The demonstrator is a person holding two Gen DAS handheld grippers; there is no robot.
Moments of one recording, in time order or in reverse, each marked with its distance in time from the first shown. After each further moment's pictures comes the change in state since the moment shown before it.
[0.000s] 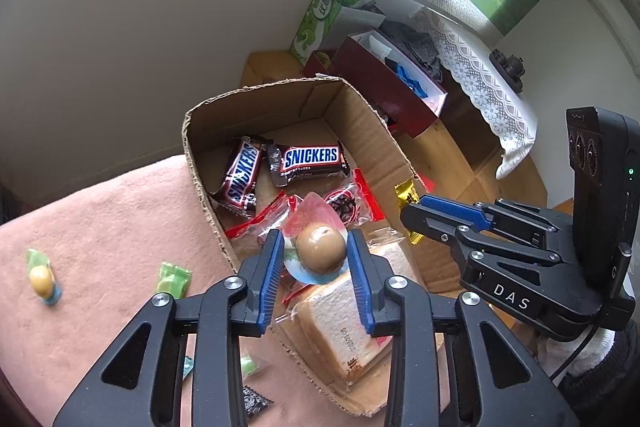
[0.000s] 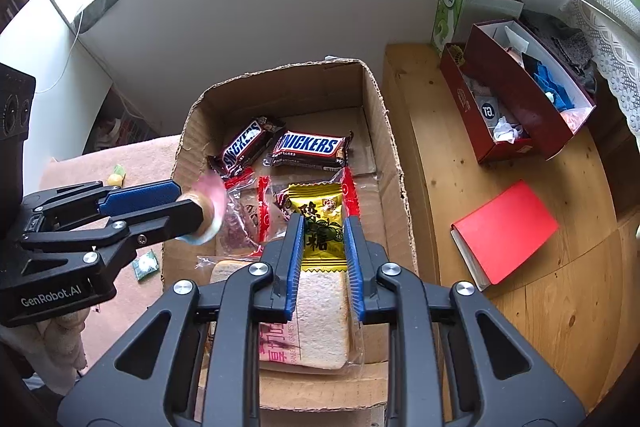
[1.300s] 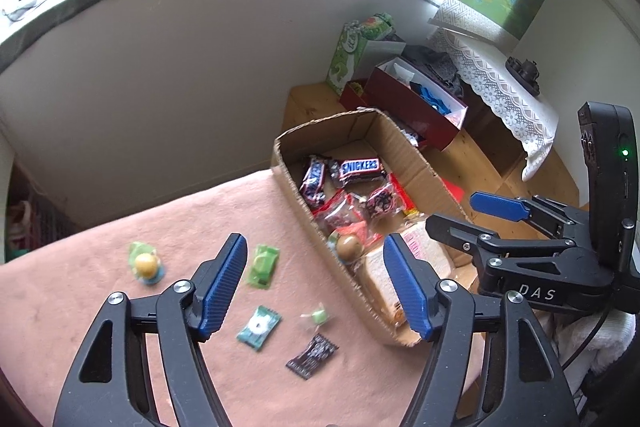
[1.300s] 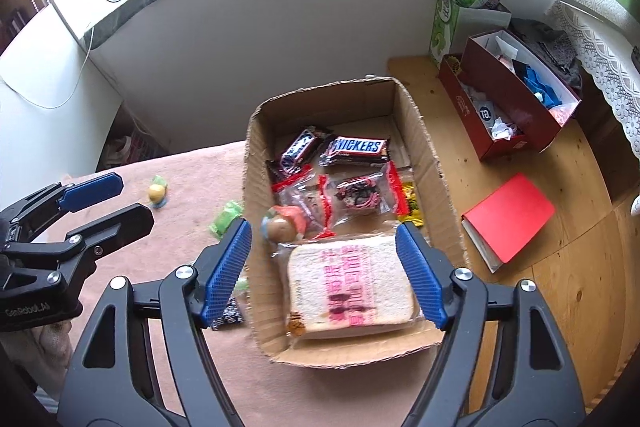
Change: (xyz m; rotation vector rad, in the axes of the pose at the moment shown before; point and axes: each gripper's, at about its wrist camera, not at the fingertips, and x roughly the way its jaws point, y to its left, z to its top) left arm -0.089 0.017 -0.026 0.058 -0.103 0.165; right arm -0.049 0.064 -0.014 0.046 -0.050 -0.014
